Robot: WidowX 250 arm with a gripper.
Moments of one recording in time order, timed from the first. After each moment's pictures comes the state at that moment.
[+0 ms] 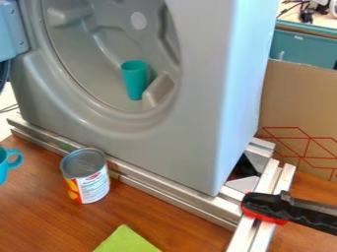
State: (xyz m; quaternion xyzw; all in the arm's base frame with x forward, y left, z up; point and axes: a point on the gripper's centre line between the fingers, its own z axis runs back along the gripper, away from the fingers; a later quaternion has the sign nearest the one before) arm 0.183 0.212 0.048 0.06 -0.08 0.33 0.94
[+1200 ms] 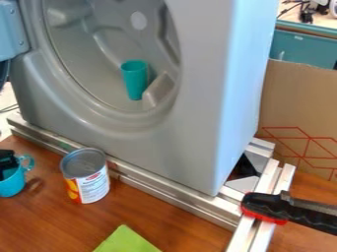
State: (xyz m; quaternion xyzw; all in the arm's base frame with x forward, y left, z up) arm 0.211 0.226 -0.021 0.01 -0.06 0.38 0.92
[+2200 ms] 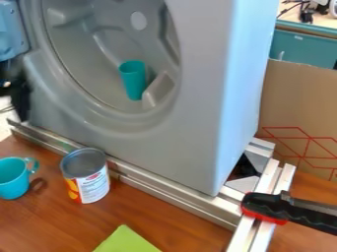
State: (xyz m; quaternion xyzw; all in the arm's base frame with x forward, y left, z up) arm 0.235 0.152 0.128 -0.01 -0.13 0.29 0.95
